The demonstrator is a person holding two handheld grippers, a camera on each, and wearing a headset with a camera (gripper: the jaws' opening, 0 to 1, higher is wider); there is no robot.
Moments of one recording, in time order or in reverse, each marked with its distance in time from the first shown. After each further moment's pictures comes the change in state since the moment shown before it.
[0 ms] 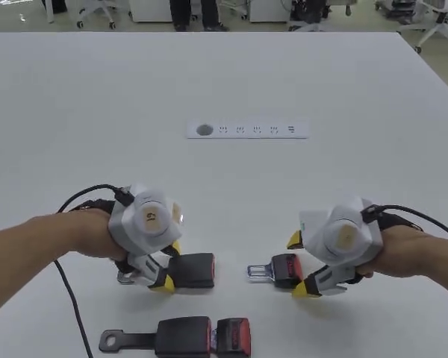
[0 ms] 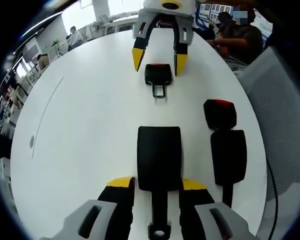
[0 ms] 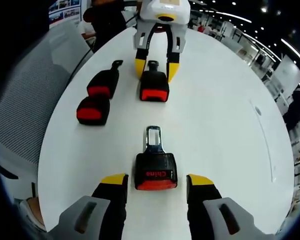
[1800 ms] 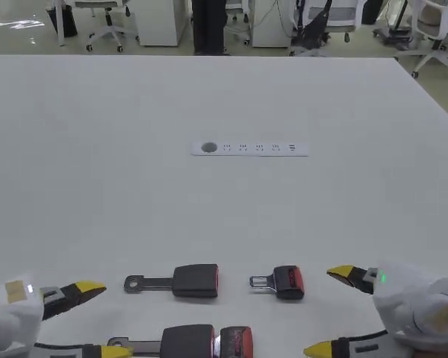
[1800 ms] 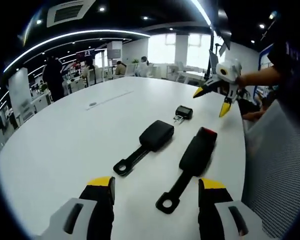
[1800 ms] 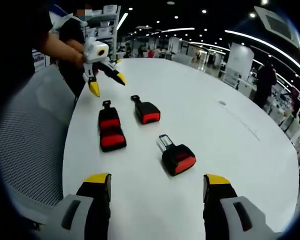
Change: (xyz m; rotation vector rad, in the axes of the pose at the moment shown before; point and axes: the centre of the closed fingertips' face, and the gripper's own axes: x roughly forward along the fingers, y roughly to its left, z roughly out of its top) left arm -0.073 -0.072 -0.065 -0.524 -0.527 0.361; right arm -0.053 0.057 0.000 0.365 -0.318 -0.244
